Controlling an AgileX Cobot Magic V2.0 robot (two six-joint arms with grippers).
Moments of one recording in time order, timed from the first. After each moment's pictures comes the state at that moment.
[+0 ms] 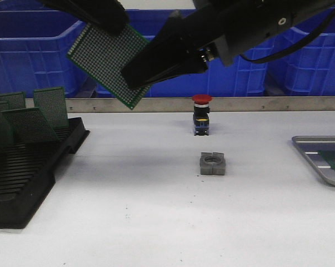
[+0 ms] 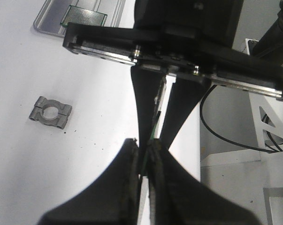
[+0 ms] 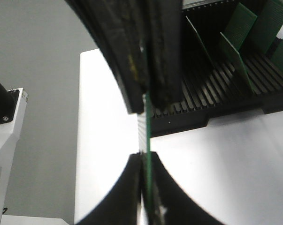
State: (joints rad) left arm -0.30 1.57 -1.31 -0.96 1.23 1.32; right arm 0.41 1.58 -0.96 1.42 0.86 -1.76
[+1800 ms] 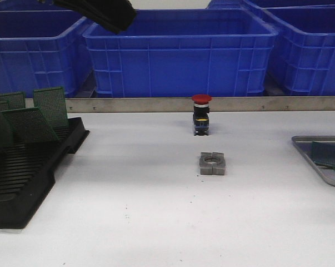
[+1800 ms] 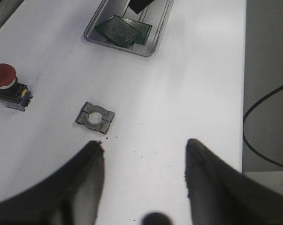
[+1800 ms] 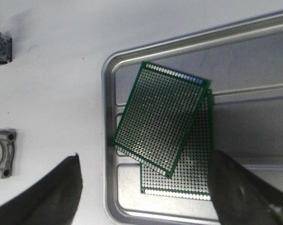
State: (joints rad) left arm -0.30 1.57 -1.31 -0.96 1.08 1.31; right arm -0.37 1.70 -0.89 1.07 0.63 -0.94
